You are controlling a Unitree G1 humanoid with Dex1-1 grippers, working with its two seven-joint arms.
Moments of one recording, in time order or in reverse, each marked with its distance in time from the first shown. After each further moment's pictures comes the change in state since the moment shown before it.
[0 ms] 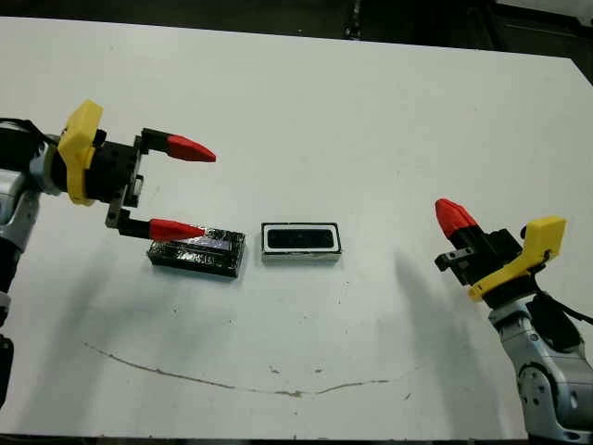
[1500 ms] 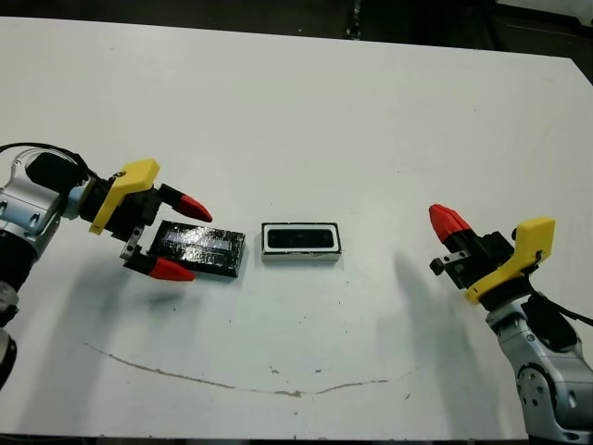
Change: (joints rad) left arm -0.088 -0.013 -0.300 0.268 0.216 -0.056 0.000; right arm 0.005 -0.013 0.017 -0.001 -0.016 0.014 0.014
